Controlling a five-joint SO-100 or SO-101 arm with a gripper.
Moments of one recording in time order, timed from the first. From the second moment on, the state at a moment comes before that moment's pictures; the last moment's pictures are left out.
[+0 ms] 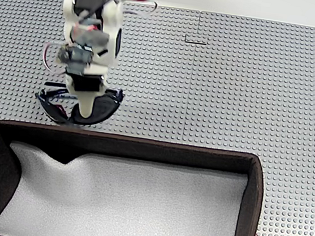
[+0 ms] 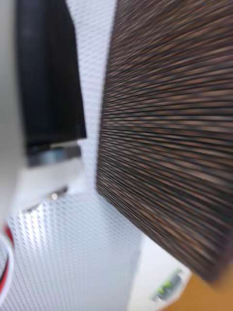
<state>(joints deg) 1.9 82.4 82.7 54.5 0.6</state>
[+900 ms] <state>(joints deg) -5.8 91.8 54.9 48.1 -0.8</state>
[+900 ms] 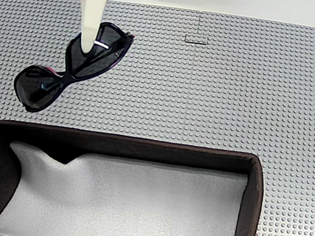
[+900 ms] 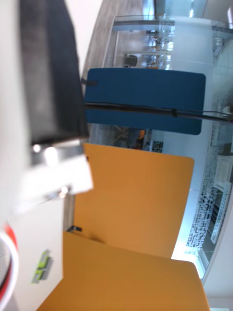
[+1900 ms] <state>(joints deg) -6.7 41.6 1.3 56.6 0.5</state>
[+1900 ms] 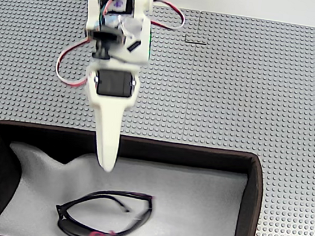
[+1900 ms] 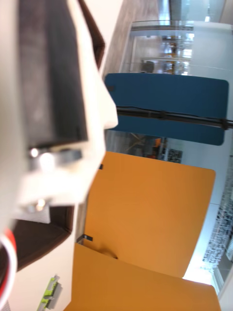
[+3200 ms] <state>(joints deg) -1.8 91.7 -4.7 100.0 5.5</state>
